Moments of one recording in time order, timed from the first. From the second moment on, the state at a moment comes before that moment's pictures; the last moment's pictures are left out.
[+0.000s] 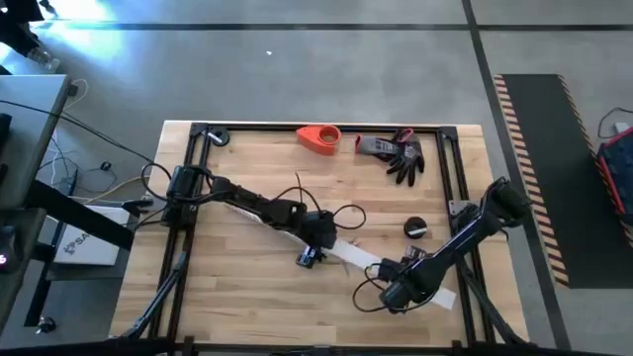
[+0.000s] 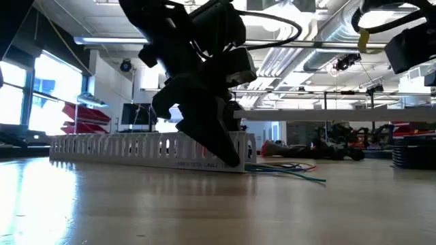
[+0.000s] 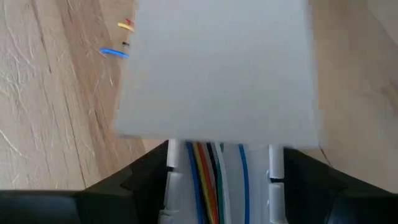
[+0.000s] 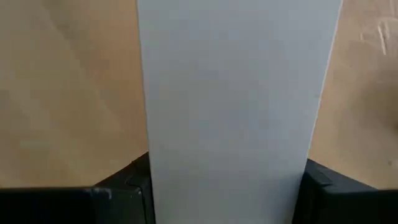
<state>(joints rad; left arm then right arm) -0.11 2.02 1.21 -0.15 0.14 0.24 0.71 1.78 1.10 -0.96 0.05 1.13</state>
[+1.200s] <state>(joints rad) -0.12 2.02 1.21 -0.10 0.16 0.30 0.63 1.84 1.10 -0.91 -0.13 1.02</state>
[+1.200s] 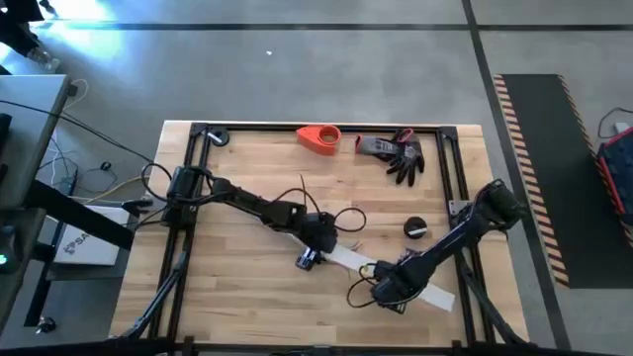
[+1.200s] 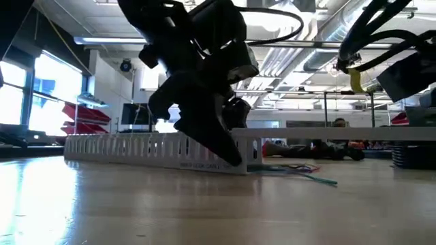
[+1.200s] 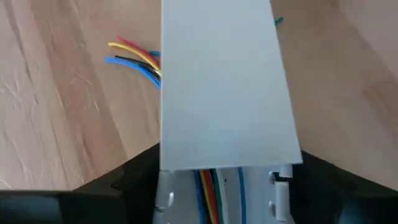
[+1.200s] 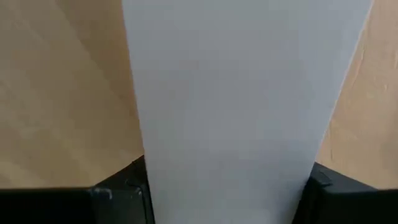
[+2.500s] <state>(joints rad) -0.10 2.00 1.29 -0.60 0.05 0.39 0.57 1.84 1.10 -0.93 -0.11 0.96</state>
